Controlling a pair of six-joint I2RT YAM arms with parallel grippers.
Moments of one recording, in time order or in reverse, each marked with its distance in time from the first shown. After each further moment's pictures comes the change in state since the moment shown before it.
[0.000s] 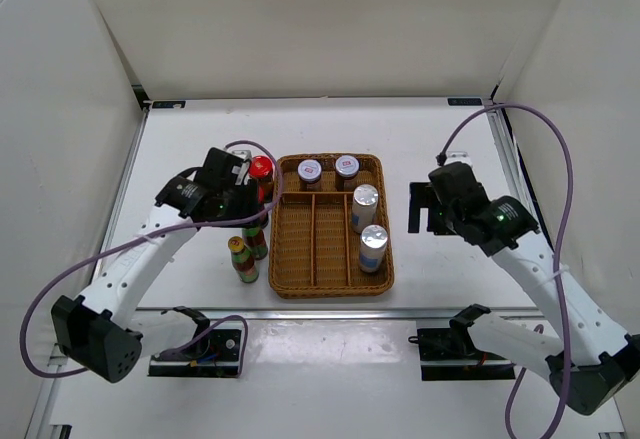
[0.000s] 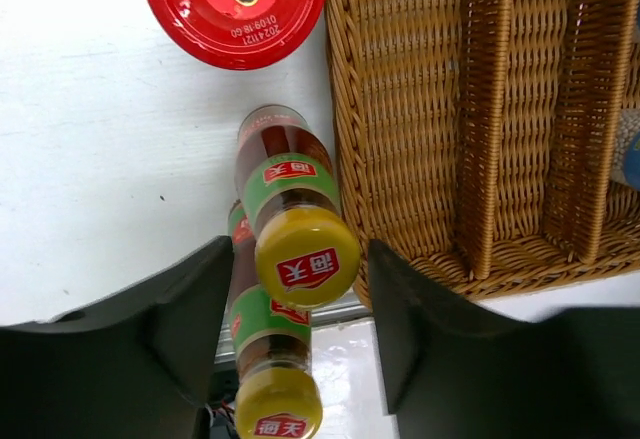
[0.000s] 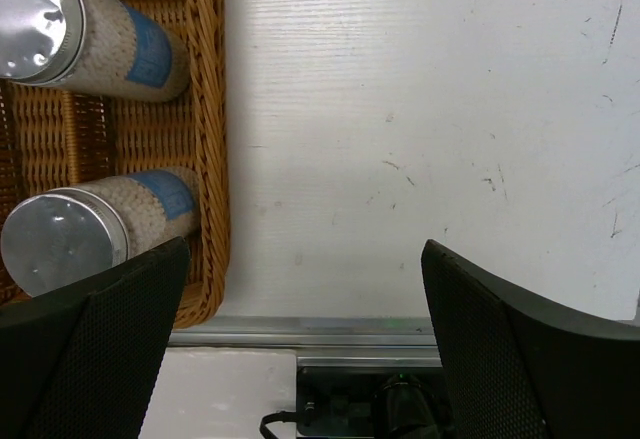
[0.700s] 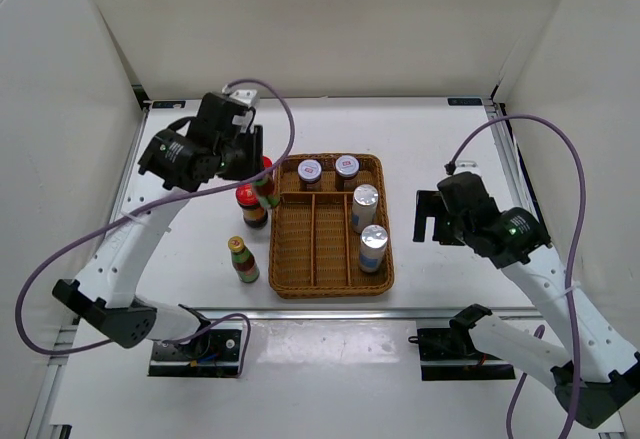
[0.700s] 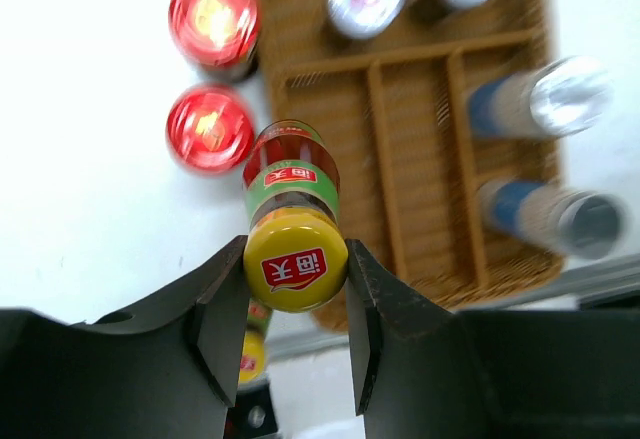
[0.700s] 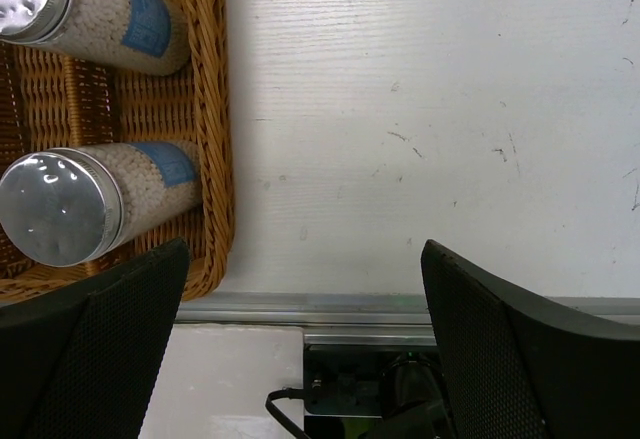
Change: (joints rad) left arm -0.087 0.175 0.545 -0.211 -0.105 0.021; right arm 0.000 -0.088 -0.032 -0.059 -0.030 0.045
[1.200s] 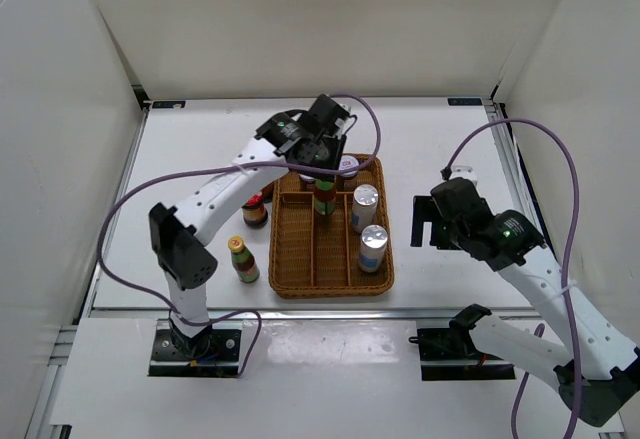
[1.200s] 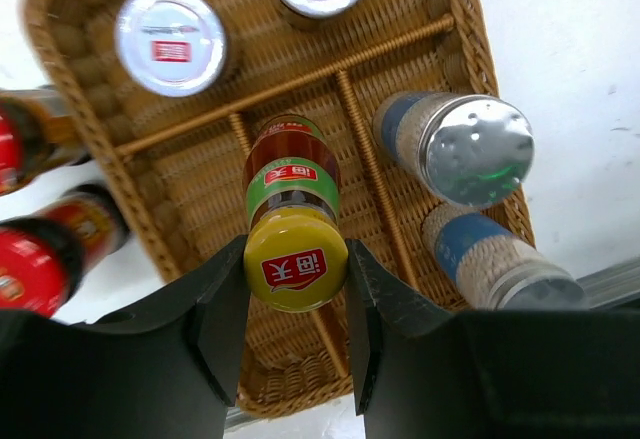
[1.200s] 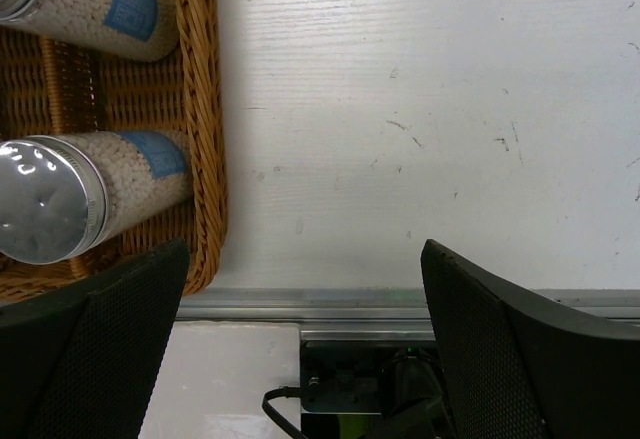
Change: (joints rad) left arm -0.240 0.470 0.299 0.088 -0.033 -0.020; right arm 0.044 -0.007 -0.034 -0.005 0.037 0.037
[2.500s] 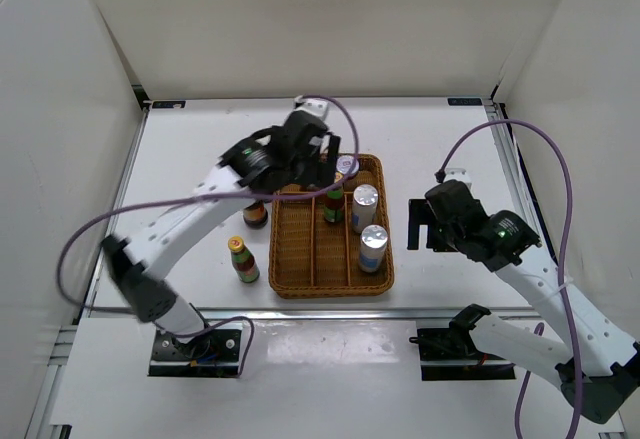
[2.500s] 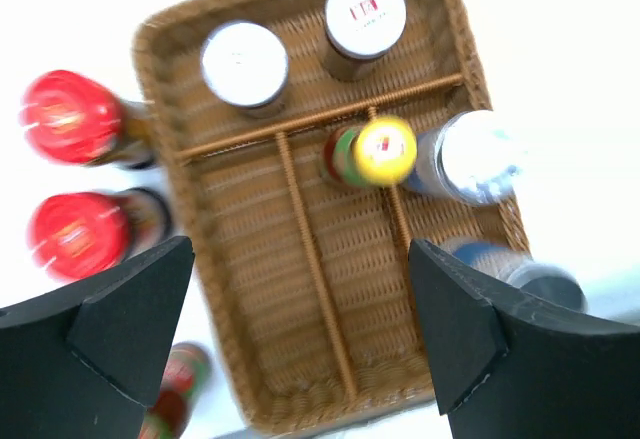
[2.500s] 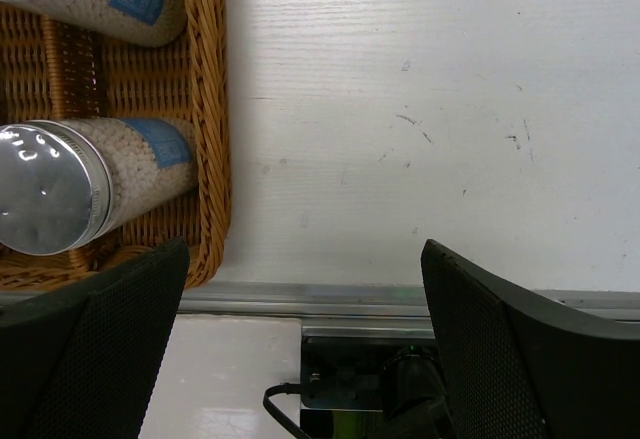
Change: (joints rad) left arm -0.057 -0.173 -0.238 0.173 -0.166 -0.053; right arm 0.042 0.009 -0.017 0.004 0.000 0.013
